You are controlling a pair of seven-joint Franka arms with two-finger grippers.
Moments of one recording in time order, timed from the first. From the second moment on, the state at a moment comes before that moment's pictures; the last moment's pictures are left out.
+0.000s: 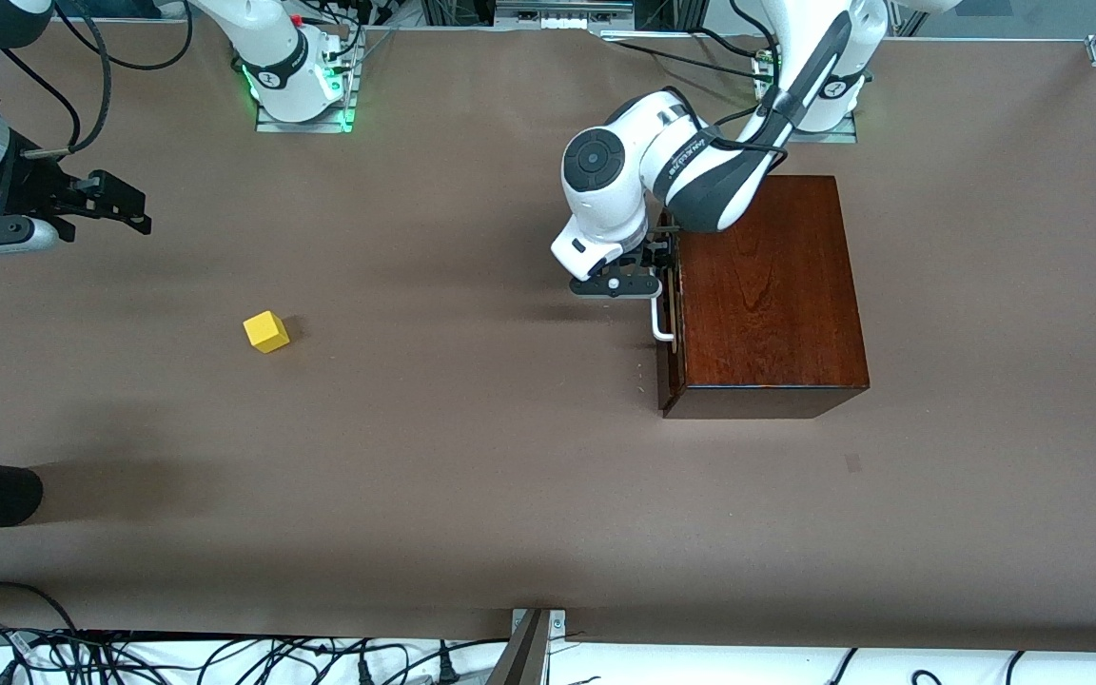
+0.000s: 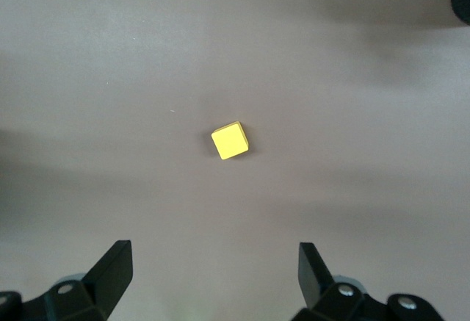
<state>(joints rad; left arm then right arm) -0.53 0.46 -0.25 -1.75 0.20 1.98 -0.82 0.17 -0.07 -0.16 -1.81 0.02 1.69 -0.09</state>
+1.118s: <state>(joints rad) -0.52 0.49 -0.24 -1.75 0.13 2.03 -0.85 0.17 -0.07 -0.17 -1.97 0.02 1.84 -0.09</state>
